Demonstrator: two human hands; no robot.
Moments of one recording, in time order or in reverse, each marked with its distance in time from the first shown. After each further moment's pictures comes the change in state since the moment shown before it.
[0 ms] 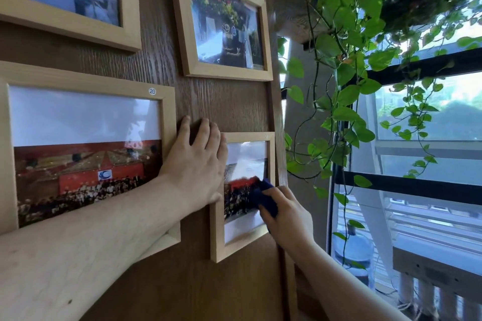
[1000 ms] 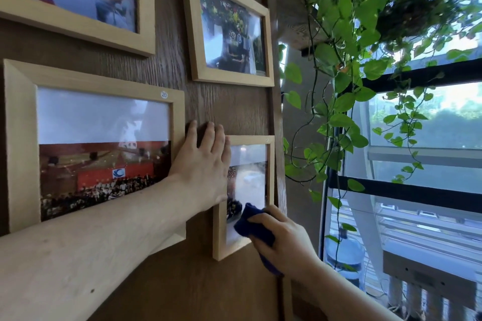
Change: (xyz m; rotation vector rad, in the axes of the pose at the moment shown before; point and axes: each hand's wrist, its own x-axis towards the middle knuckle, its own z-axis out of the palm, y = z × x) left_hand -0.004 -0.001 -0.007 -0.014 -0.014 0.007; right_hand -0.034 -0.026 -0.030 0.013 -0.226 -0.265
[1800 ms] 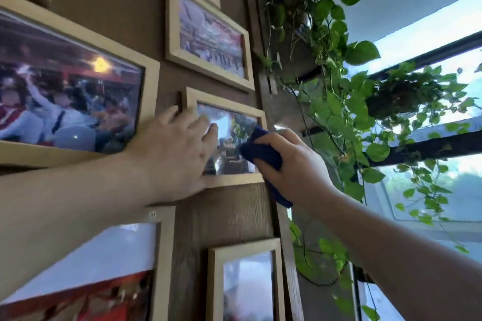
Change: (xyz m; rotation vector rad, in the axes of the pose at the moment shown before) left_hand 0.063 -0.138 -0.104 0.181 0.341 -0.111; right_hand 0.224 -0.033 -0.183 -0.171 0.543 -0.255
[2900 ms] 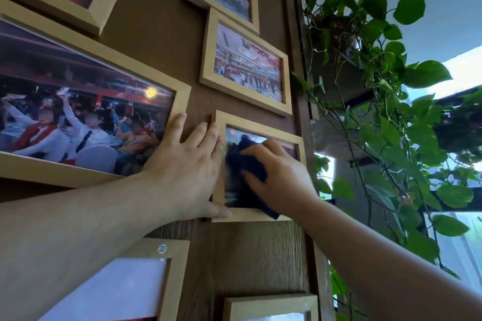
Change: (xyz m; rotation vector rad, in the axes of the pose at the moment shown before) left_hand 0.021 -0.008 0.034 0.097 -0.109 -0.209; right_hand 0.066 0.000 0.072 0.079 -0.022 -0.262
